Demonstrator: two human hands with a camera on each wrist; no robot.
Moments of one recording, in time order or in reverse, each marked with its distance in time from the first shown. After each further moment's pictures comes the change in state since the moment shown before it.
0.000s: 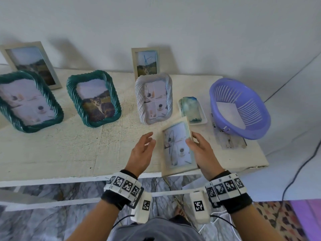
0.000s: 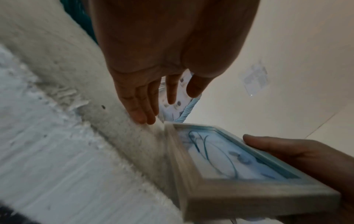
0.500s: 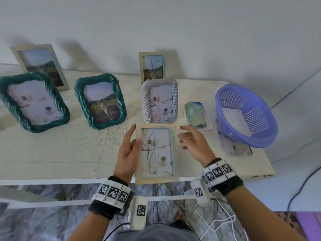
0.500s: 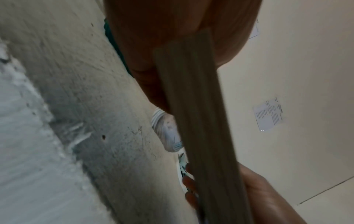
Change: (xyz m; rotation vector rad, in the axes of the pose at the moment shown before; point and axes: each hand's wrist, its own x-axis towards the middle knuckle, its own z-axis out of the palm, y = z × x) left_hand -0.011 0.007 -0.032 -0.381 0.130 0.119; right_hand 0.044 -0.016 0.013 -0.254 -0.141 -0.093
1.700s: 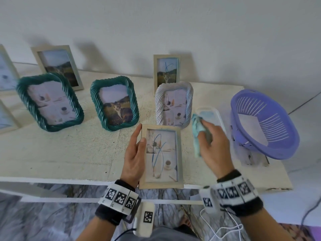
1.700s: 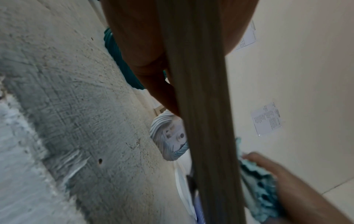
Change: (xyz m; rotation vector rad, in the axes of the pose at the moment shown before) left_hand 0.007 0.005 -0.012 0.059 0.081 0.155; right_hand -0.004 -0.033 0.008 -0.308 0.385 -0.337
